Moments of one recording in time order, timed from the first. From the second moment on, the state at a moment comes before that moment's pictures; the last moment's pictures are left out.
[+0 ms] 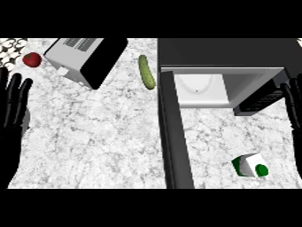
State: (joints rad) left arm -0.01 0.13 -0.01 -2.10 0.01 0.02 -0.02; right arm 0.02 -0.12 -0.01 -2.10 -0.01 0.02 -0.03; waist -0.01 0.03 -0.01
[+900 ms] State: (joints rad) left arm 0.38 0.00 -0.31 -2.14 0.08 0.18 -0.16; right arm 0.56 -0.23 -0.18 -2.21 -0.34 0.46 -0.20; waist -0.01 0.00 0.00
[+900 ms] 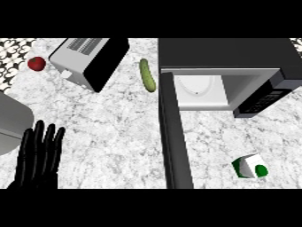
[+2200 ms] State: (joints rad) left arm 0.75 0.12 -0.46 -2.13 0.13 0.14 -0.54; right arm 0.36 -0.10 -0.28 -1.55 0.01 0.45 -0.56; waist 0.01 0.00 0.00
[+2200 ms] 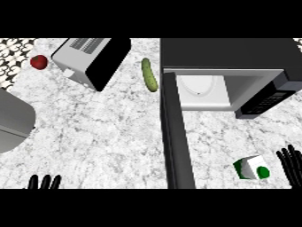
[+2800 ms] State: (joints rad) left arm 0.80 0.16 -0.47 -2.10 0.15 0.14 -0.62; right arm 0.15 -0.18 -0.31 -1.05 0.13 0.32 -0.83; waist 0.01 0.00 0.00
